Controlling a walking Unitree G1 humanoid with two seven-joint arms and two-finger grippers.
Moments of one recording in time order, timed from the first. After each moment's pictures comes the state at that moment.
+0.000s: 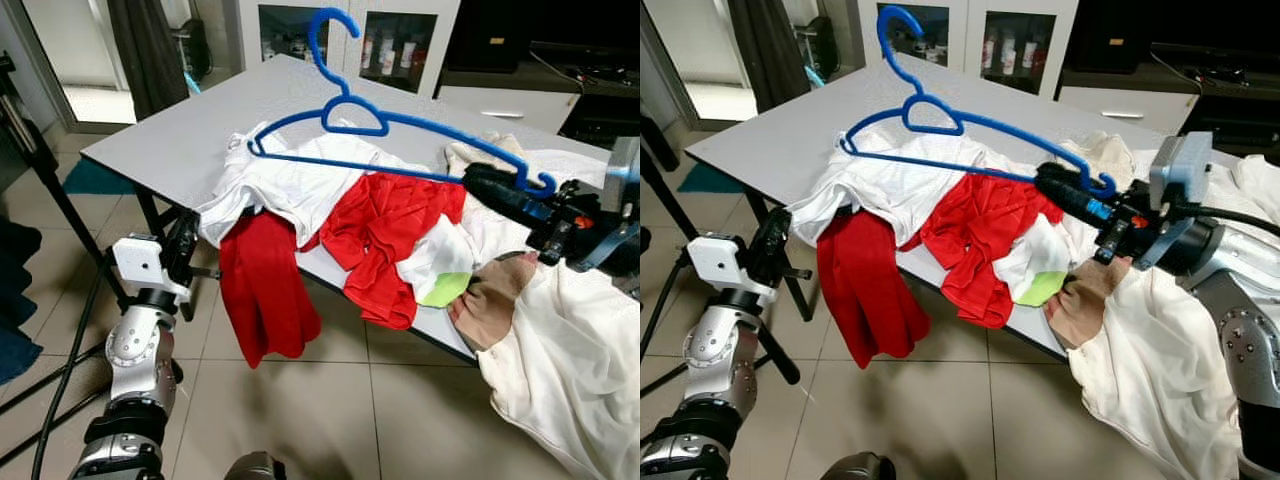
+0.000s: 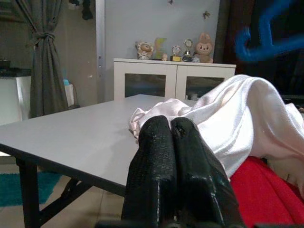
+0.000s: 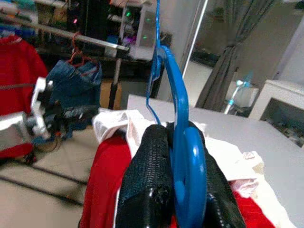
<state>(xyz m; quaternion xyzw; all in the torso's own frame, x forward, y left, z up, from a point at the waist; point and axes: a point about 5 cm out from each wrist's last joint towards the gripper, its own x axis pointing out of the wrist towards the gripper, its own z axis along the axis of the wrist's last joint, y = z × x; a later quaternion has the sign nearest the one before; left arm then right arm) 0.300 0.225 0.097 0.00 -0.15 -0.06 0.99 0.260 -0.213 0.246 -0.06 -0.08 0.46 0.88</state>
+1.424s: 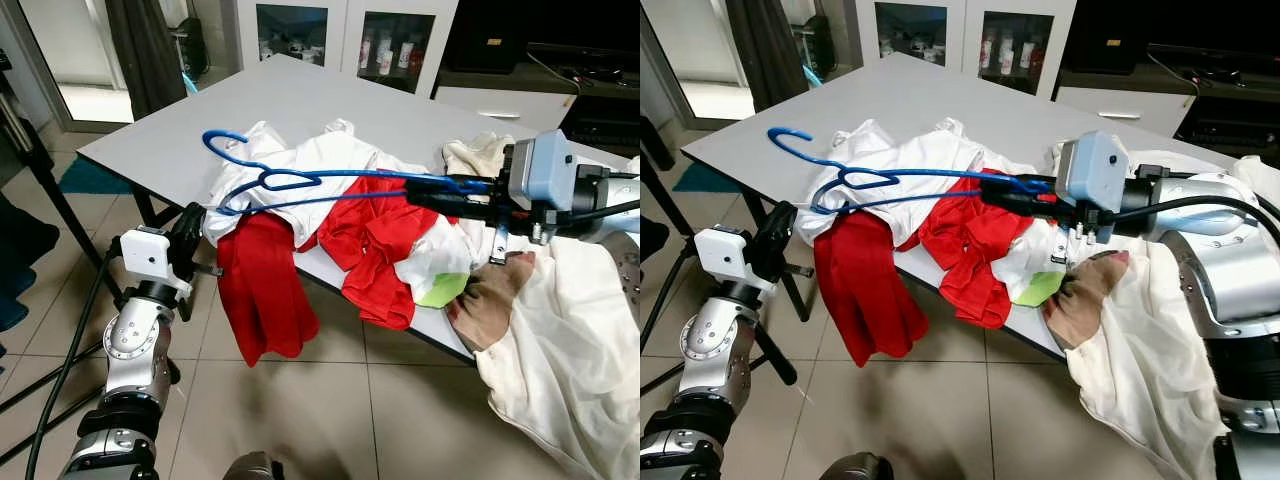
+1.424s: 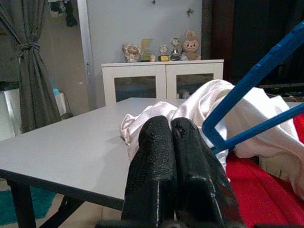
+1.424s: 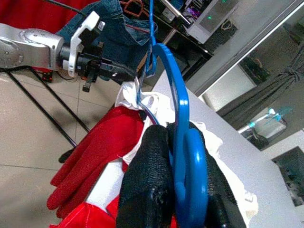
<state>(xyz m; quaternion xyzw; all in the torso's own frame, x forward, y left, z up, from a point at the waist) 0.305 0.219 0.104 0.04 -0.15 -0.09 0.98 0.287 -0.176 0.265 -0.28 -0.11 0.55 0.78</state>
